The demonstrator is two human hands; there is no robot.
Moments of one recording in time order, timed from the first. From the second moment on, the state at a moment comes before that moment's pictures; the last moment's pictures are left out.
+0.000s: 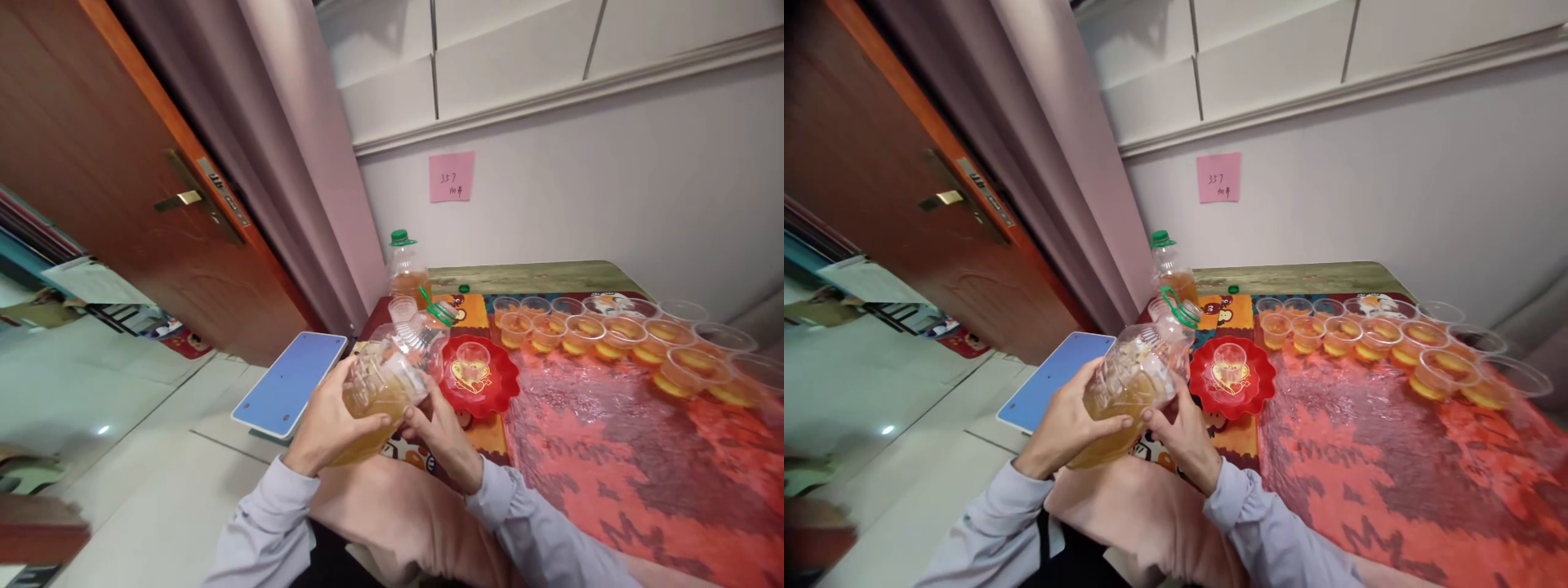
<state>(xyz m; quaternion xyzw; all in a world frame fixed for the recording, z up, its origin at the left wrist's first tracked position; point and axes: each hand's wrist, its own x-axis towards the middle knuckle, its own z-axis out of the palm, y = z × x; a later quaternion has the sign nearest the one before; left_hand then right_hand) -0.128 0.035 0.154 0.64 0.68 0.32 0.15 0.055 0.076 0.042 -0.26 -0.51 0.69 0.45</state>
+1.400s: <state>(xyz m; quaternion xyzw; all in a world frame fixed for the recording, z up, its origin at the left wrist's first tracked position) -0.119 0.076 0.193 0.66 0.73 0.06 0.14 0.047 0.082 0.011 -0.22 -0.29 0.80 0.48</state>
